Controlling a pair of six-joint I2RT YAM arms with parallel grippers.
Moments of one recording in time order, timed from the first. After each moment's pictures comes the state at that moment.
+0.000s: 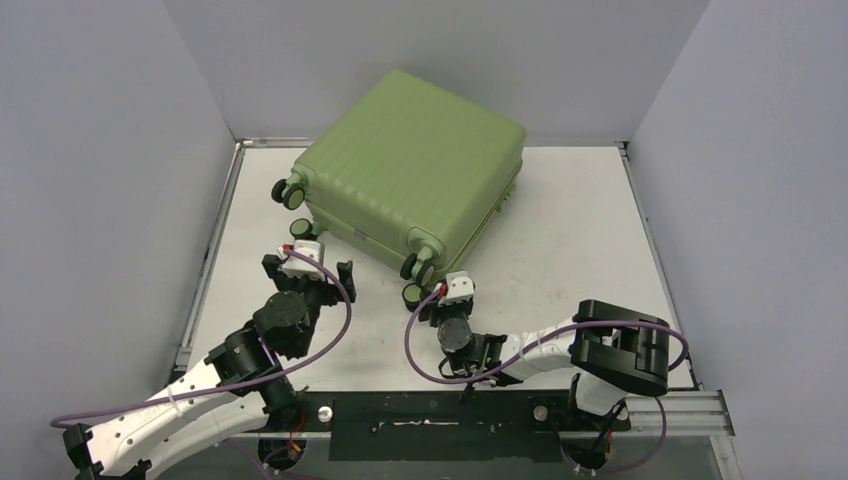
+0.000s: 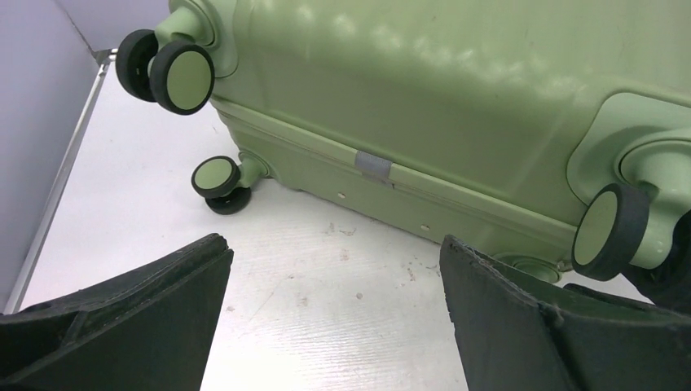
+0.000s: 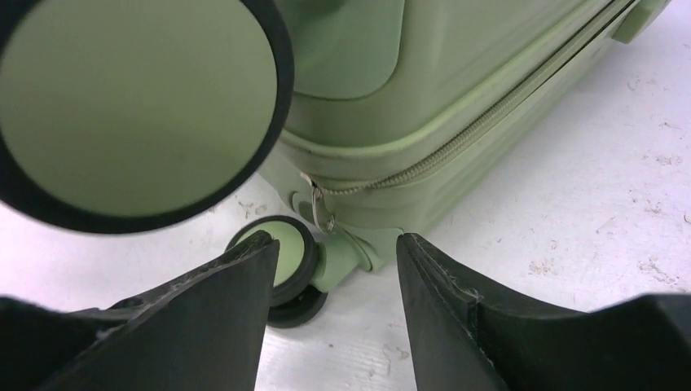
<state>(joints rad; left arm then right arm) -0.96 0.53 0.57 -0.19 -0.84 -0.13 1.26 1.56 0.47 0.87 0.98 0.25</state>
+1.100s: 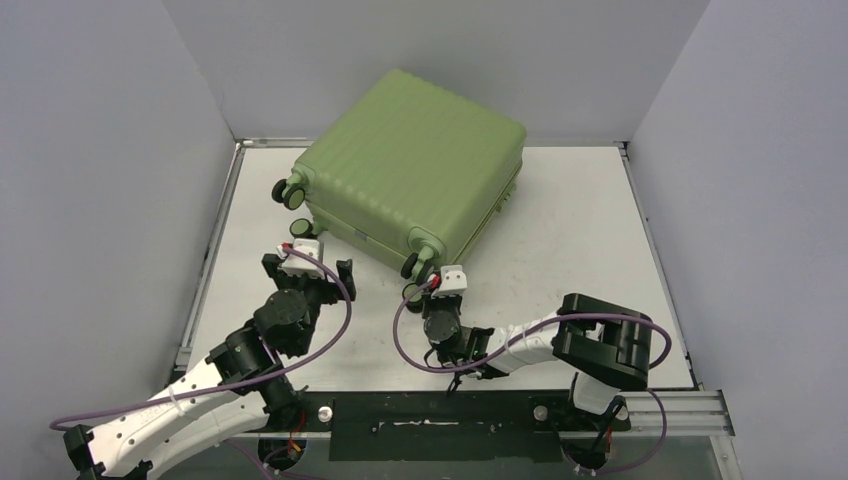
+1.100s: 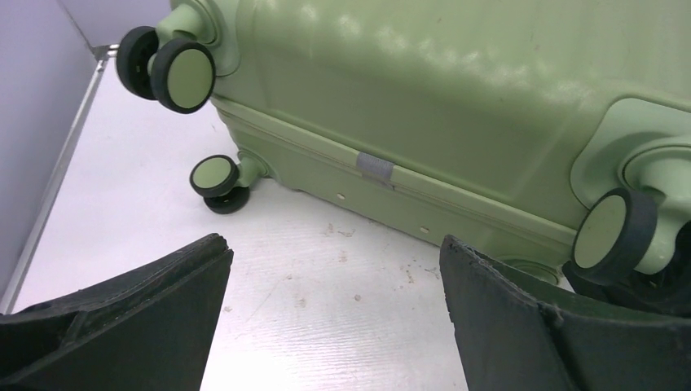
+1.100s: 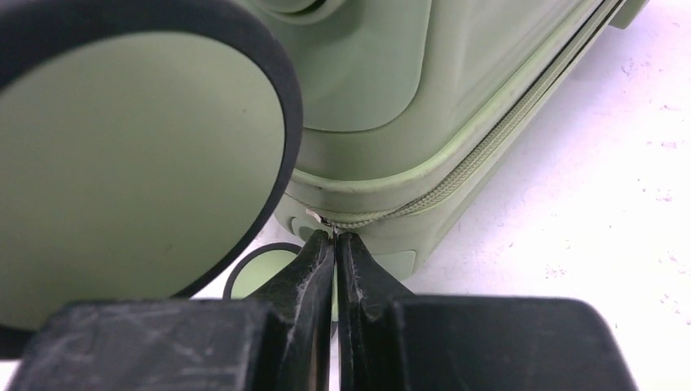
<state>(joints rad) -0.95 0.53 0.57 -0.18 -0.85 -0.13 1.24 1.67 0.59 0.81 1.06 0.34</state>
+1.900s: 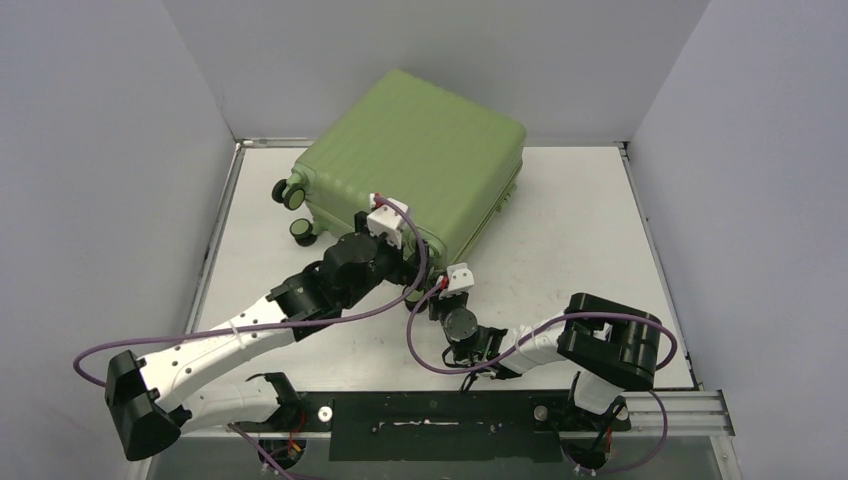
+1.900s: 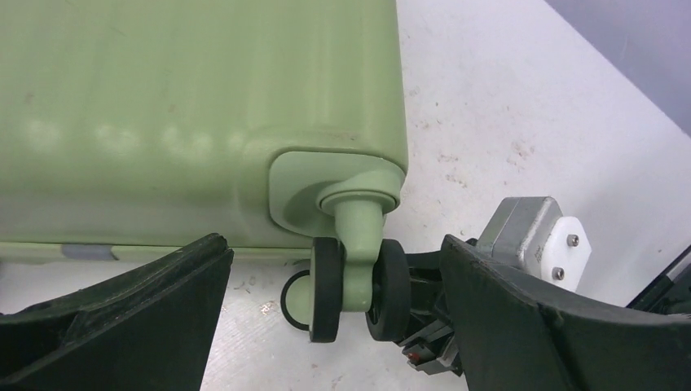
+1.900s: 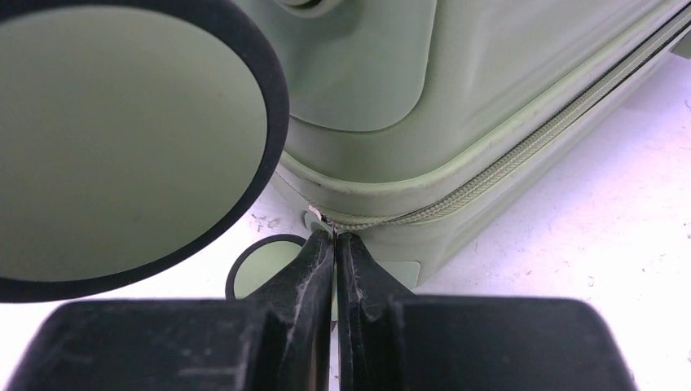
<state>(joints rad) -0.95 1.04 0.91 -0.15 -0.33 -0.25 1.18 1.63 0.47 1.00 0.84 0.22</state>
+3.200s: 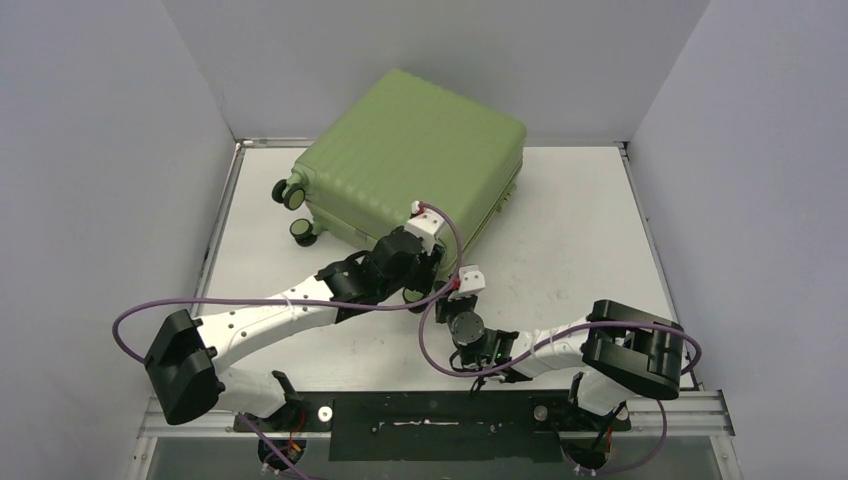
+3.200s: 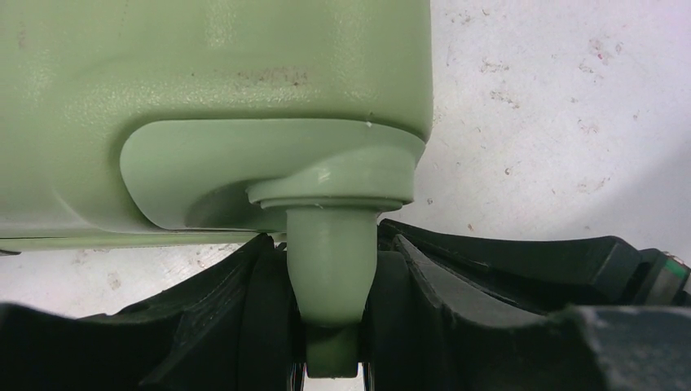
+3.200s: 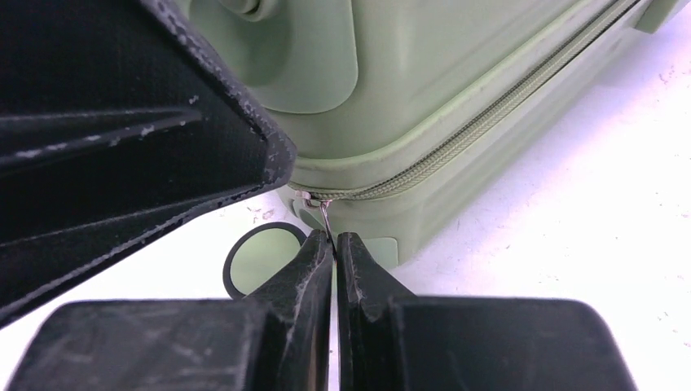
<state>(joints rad) -0.96 1.33 1.00 -0.26 -0.31 -0.26 1.19 1.52 0.43 0.90 0.88 0.29</state>
